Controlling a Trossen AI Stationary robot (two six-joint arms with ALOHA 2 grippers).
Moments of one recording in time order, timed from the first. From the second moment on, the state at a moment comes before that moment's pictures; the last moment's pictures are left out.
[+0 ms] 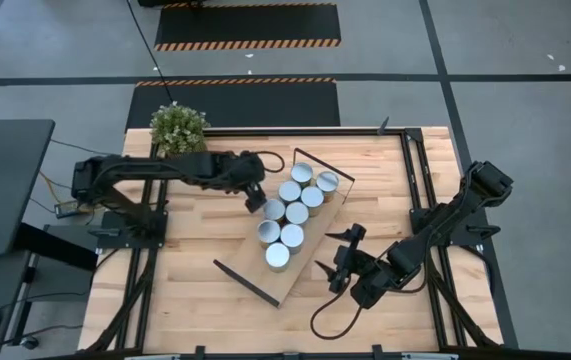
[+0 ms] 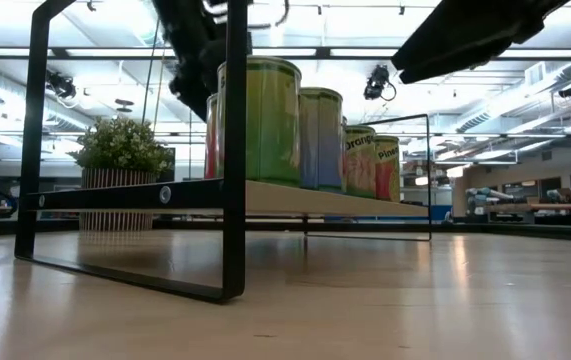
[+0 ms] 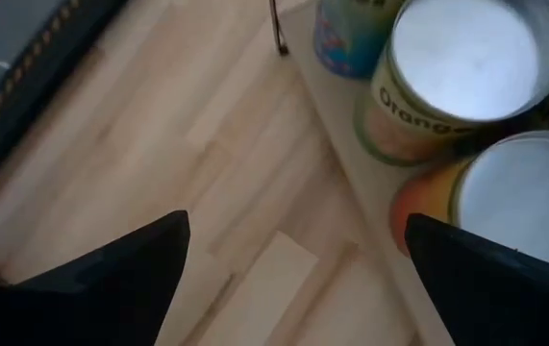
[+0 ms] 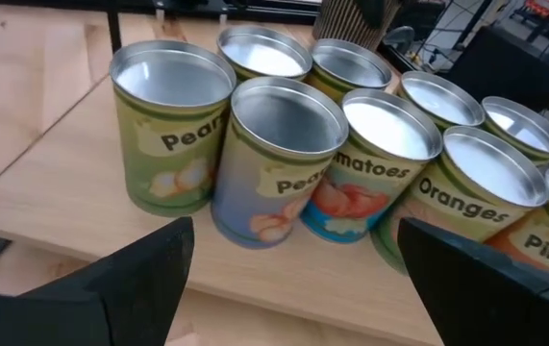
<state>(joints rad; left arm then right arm) 0.13 1.53 1.27 -0.82 -0.31 -0.38 0.67 1.58 0.96 -0.33 0.99 0.61</state>
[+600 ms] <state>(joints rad) 0.13 1.61 1.27 -0.74 -0.15 -0.31 0.66 1.51 0.96 -0.41 0.96 0.62</state>
